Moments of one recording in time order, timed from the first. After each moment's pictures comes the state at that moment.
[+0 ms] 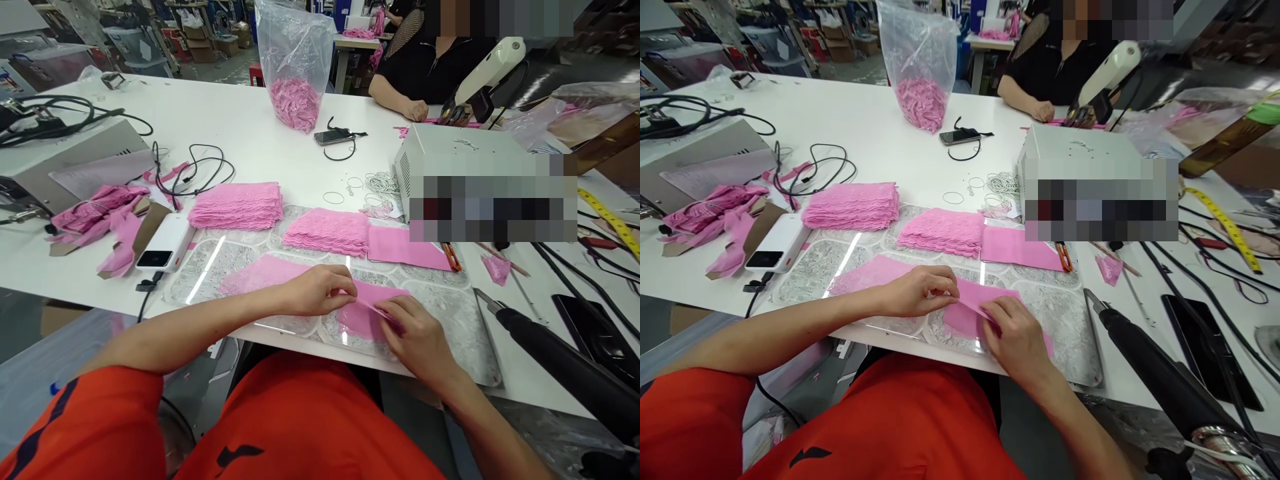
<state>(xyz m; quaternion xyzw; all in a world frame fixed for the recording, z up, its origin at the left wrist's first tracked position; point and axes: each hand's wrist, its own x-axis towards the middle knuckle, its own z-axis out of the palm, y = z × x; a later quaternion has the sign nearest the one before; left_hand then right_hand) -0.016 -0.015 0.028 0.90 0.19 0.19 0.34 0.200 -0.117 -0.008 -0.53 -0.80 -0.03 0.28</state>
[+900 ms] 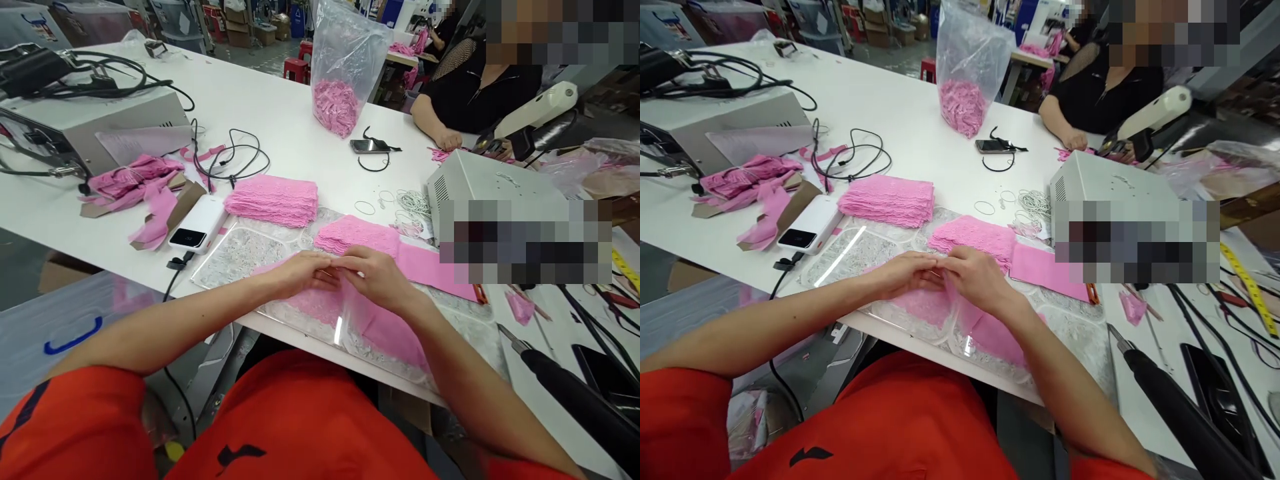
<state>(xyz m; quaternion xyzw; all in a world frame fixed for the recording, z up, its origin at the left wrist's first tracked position) -0.081 0.000 0.018 0.53 0.40 0.27 0.70 0.105 0.000 0.036 -0.35 -0.90 0.09 0.23</state>
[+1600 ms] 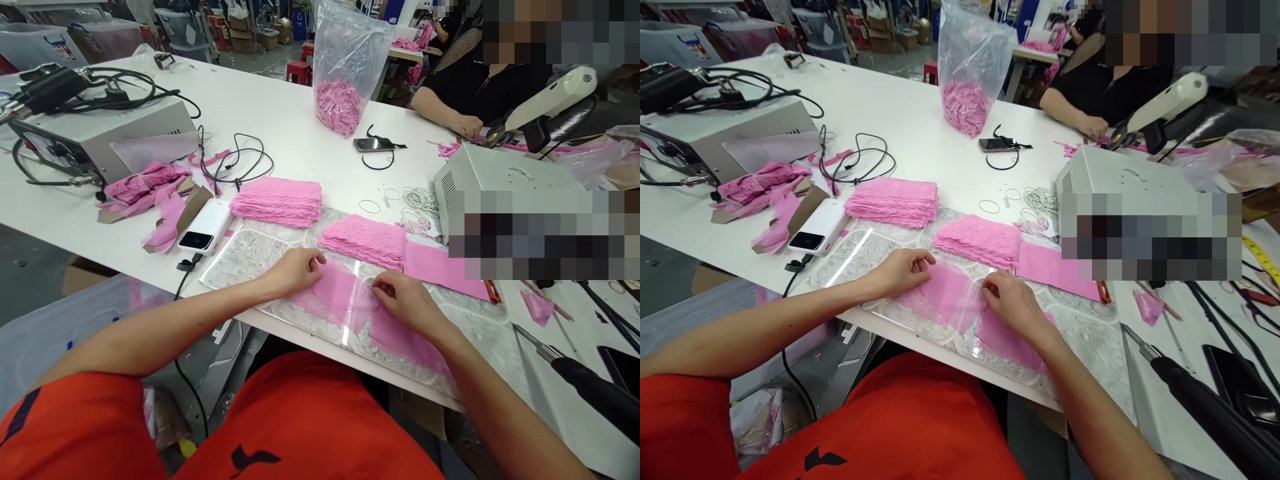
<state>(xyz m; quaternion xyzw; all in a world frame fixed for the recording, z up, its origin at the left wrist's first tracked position) -0.102 -0.003 0.026 0.70 0.56 0.21 0.39 0.154 -0.031 0.013 -0.58 -0.78 0.19 0.14</state>
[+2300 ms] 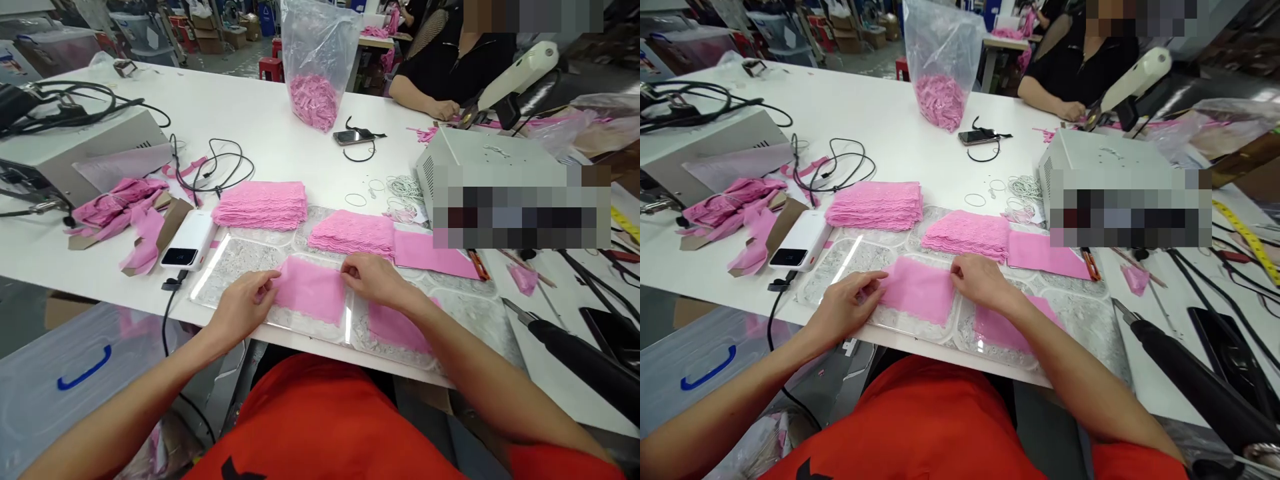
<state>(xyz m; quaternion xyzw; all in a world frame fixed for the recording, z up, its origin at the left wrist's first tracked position) -0.164 -0.054 0.003 0.79 0.55 0.24 0.13 0.107 -0.009 0.033 -0.56 -0.80 0.21 0.09</state>
